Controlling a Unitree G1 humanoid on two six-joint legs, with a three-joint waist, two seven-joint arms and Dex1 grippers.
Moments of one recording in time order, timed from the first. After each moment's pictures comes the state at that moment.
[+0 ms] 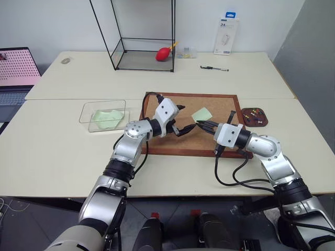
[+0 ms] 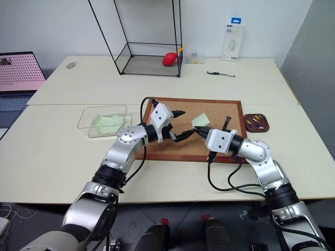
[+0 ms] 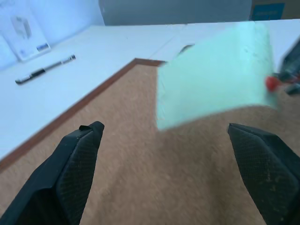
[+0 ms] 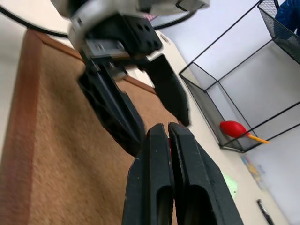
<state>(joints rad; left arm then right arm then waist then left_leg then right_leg) -0.75 0.24 -0.17 0.53 -0.08 -0.06 -0.79 -0.46 -0.50 0.22 0.08 -0.05 -0.33 0.71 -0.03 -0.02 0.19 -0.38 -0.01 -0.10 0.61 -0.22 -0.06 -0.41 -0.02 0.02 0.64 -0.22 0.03</state>
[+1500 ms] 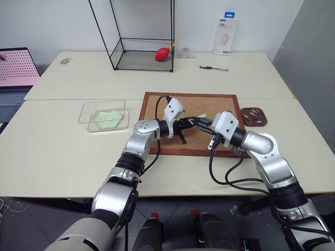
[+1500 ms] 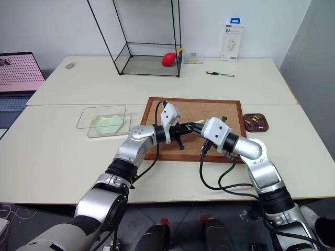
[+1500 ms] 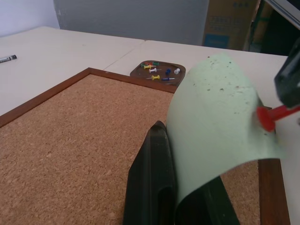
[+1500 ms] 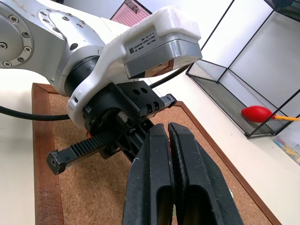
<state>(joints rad) -0.84 0.15 -0.11 0.72 -0.15 -0.02 -1.00 -0.45 -0.45 0.21 -0.09 0.07 -0.01 0.72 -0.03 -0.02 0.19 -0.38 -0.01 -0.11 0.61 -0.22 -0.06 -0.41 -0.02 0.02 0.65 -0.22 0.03</state>
